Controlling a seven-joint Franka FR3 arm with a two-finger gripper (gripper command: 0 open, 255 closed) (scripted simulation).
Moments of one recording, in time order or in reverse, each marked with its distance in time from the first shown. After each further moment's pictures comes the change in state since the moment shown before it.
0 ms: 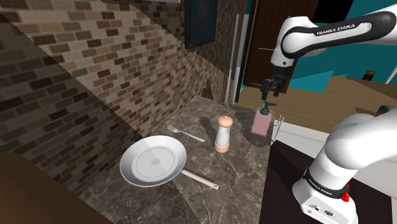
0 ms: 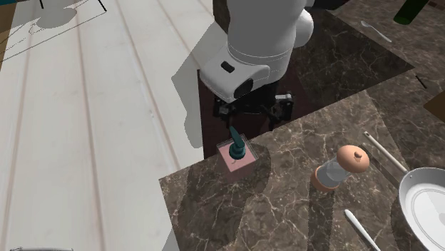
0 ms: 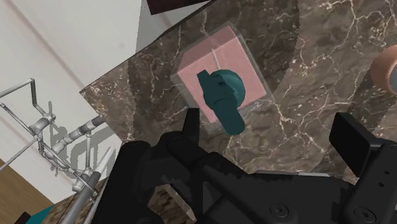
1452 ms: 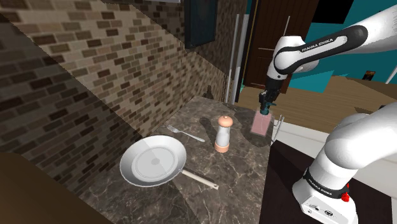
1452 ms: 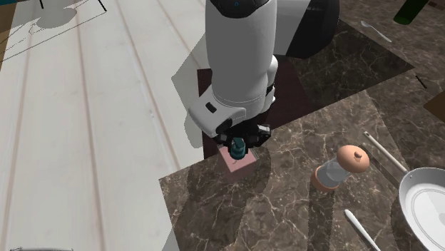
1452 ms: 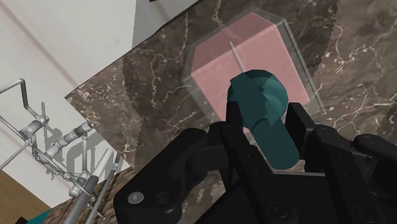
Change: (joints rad) arm -0.004 0.133 -0.077 -0.079 -0.006 0.231 -0.051
